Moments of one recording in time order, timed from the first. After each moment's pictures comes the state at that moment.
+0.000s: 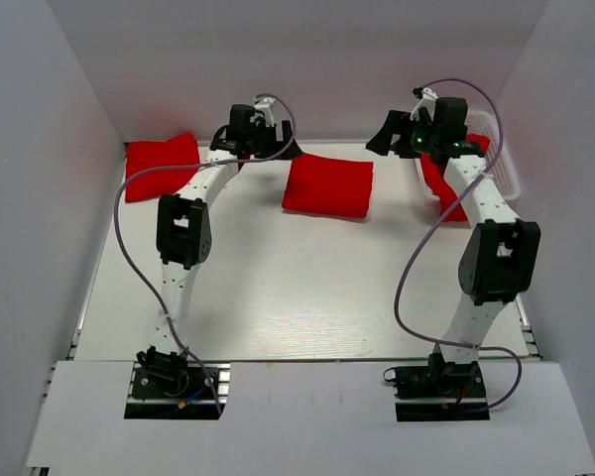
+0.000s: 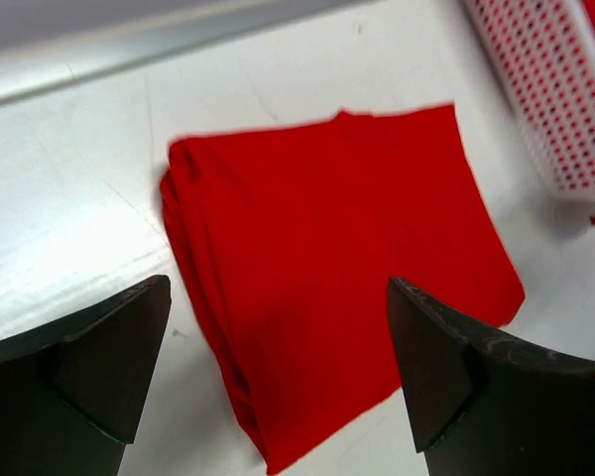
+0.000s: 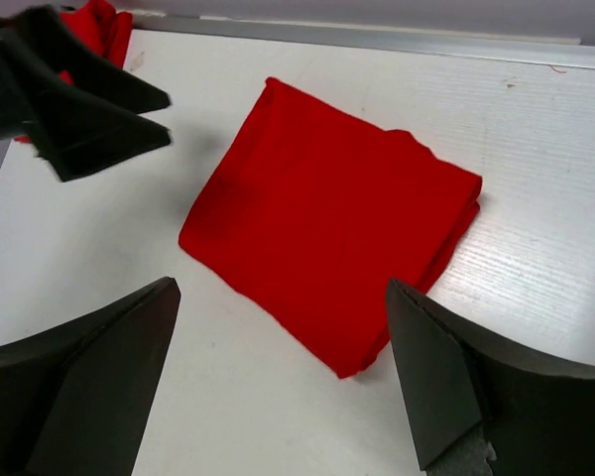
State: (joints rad) left arm -0.28 2.42 2.20 -0.24 0.46 -0.27; right arm 0.07 1.90 1.71 -0.30 -0.55 0.23
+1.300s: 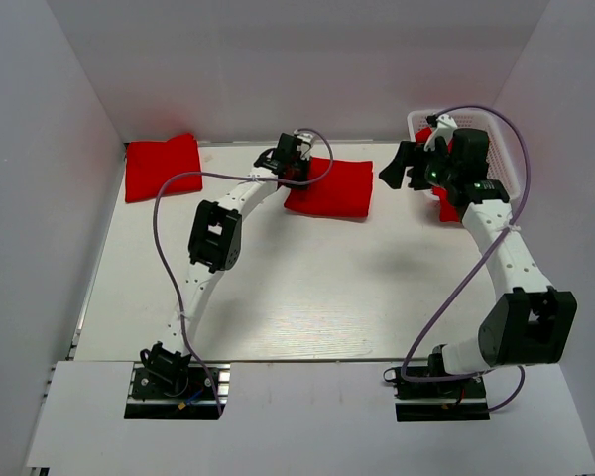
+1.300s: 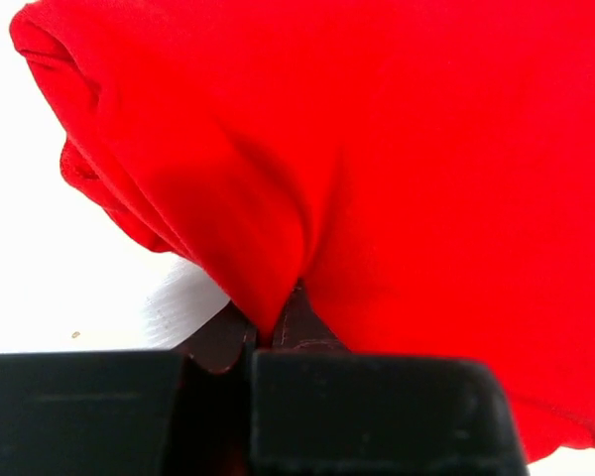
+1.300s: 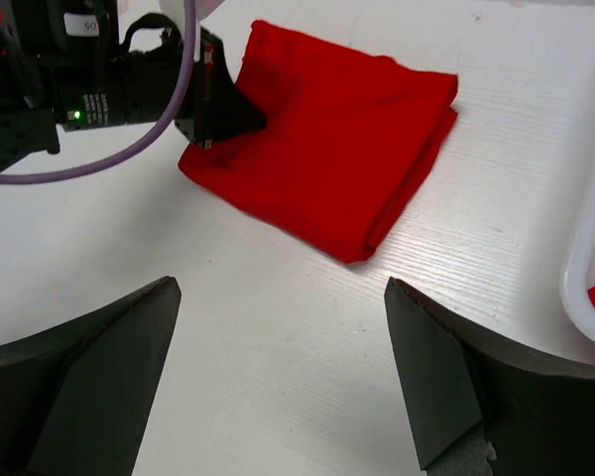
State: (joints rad) left arm -0.47 2.65 2.37 -0.49 0.10 -0.17; right arm 0.08 1.43 1.29 -0.35 -0.47 0.14
